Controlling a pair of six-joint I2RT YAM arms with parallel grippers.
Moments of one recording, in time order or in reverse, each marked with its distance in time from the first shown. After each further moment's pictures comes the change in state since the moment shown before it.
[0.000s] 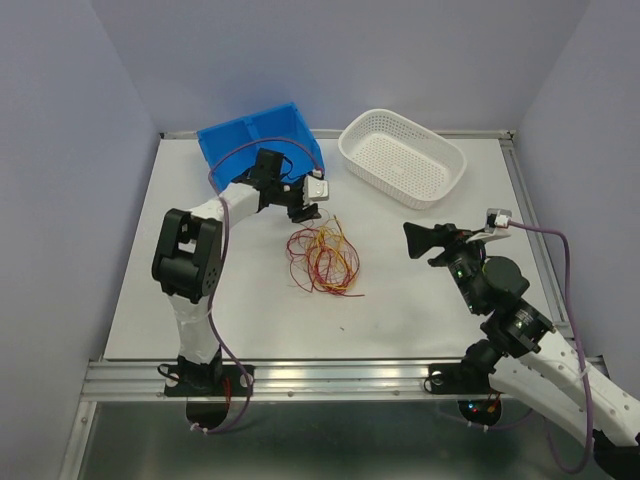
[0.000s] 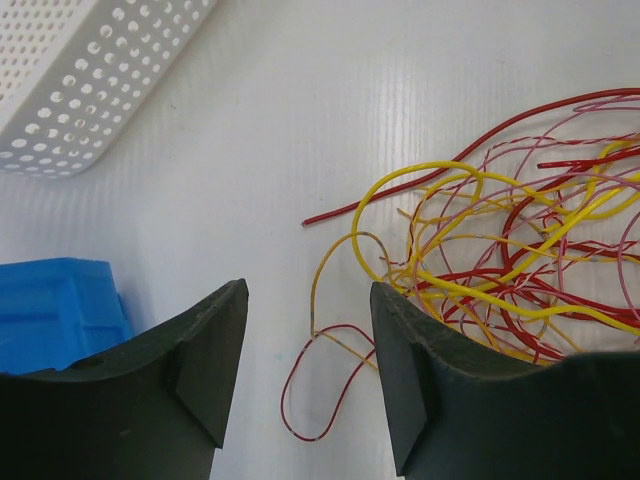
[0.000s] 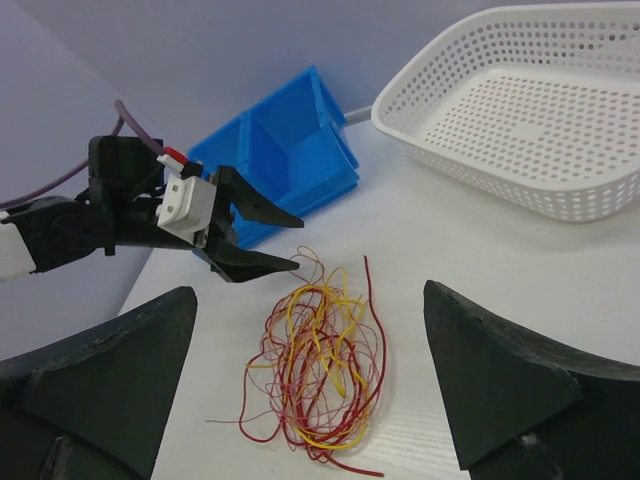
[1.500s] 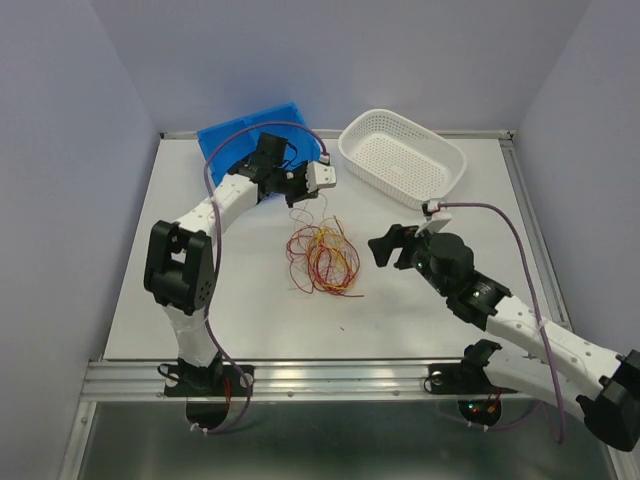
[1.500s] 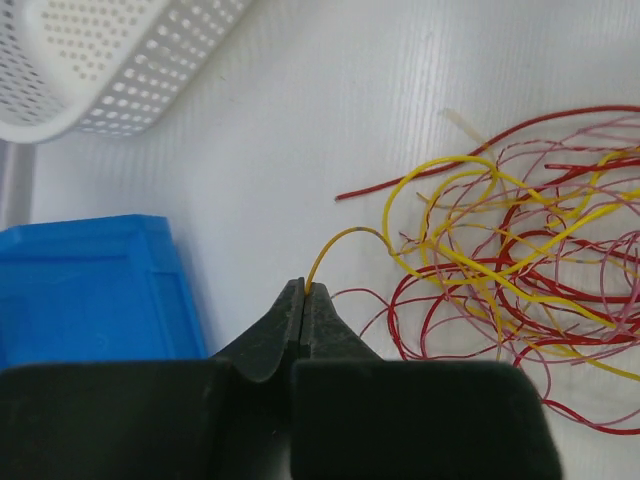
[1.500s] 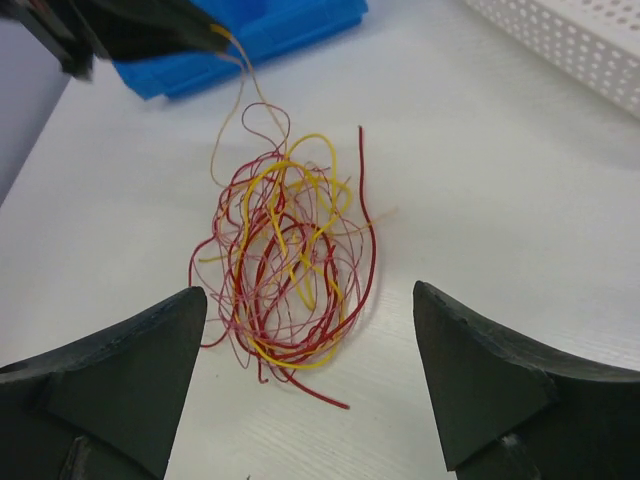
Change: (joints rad) left arm -0.056 -0.053 0.129 -0.216 -0.185 -0.040; right arm 0.000 0.312 0.019 0.031 -0.171 -0.053
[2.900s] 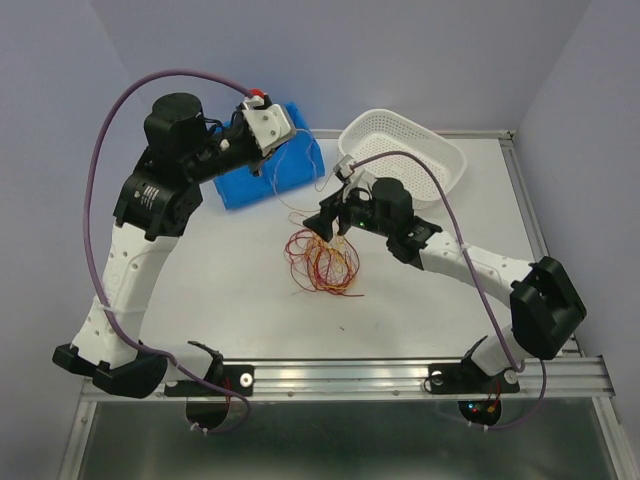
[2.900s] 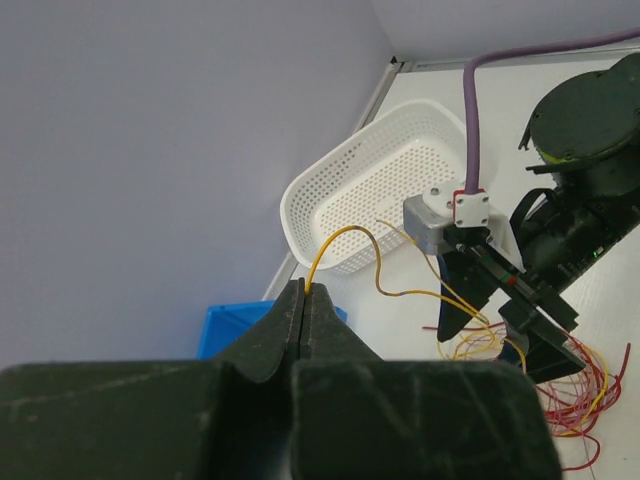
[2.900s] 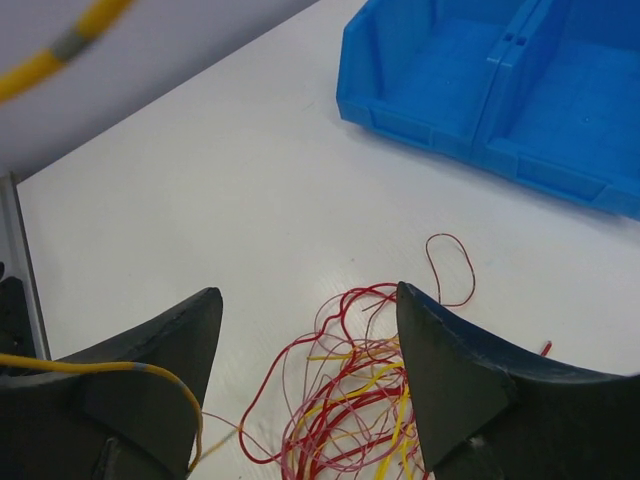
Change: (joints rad) left arm -0.068 -0.573 0.354 -0.177 -0.132 -0.402; right arm 0.001 0.655 0.455 0.270 -0.618 -0.340
